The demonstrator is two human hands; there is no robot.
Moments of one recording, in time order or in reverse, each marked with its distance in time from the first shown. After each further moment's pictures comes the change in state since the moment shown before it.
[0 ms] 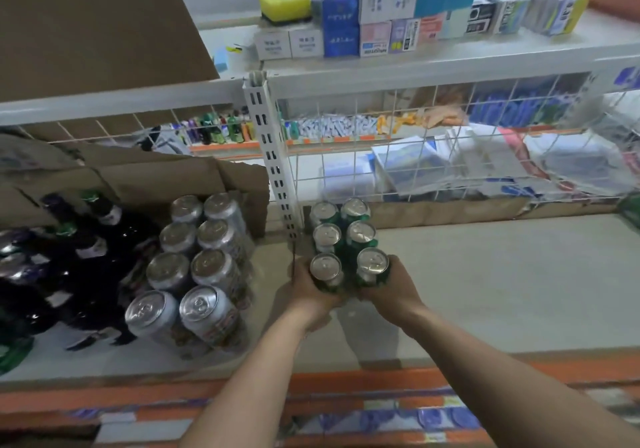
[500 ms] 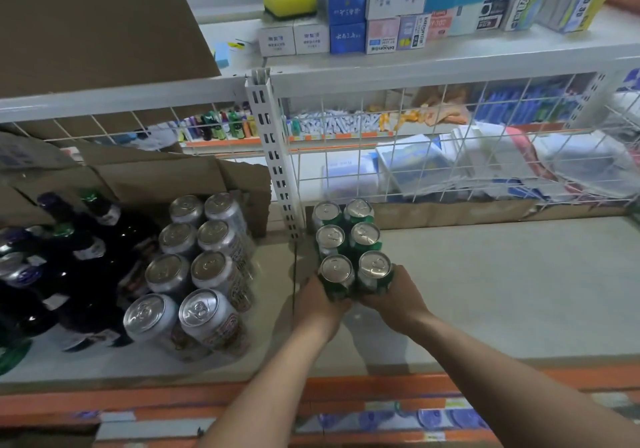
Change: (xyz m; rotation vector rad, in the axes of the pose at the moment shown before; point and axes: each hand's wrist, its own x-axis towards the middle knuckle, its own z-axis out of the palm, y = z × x) left_hand -0.016 0.012 0.007 0.321 -0.018 0.026; right_hand 0.001 0.007 0.002 -0.061 -0.014 -0.043
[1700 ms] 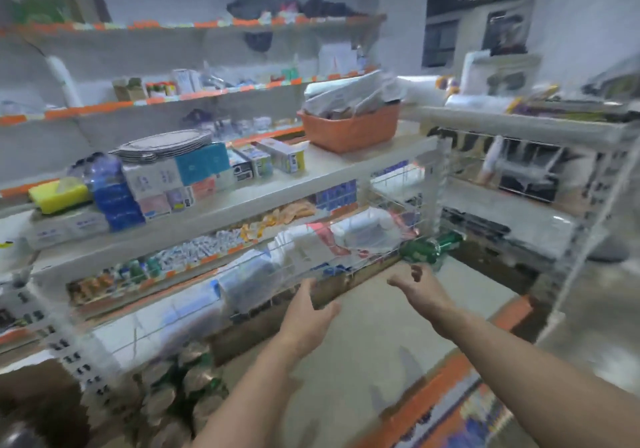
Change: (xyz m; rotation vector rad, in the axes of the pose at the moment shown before) left_hand -0.021 0.247 0.117 0.023 -0.395 0.511; right_hand -0.092 0.001 -0.327 0.256 0.654 0.313
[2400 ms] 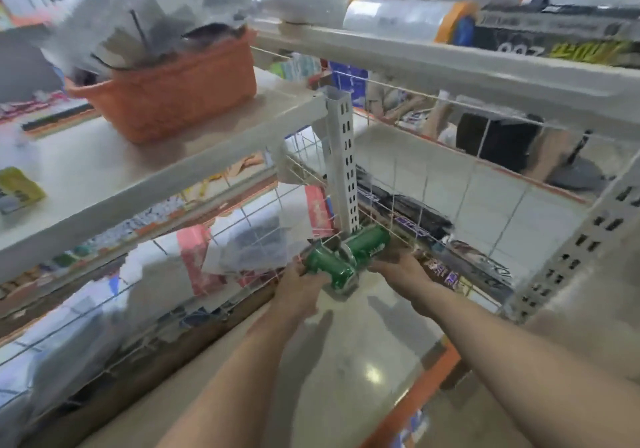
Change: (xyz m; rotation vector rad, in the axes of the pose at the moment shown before) left_hand 0.269 0.112 0.267 -0.223 -0.124 -0.400; right_hand 0.315 0.126 -0.181 -0.027 -0.124 0.290
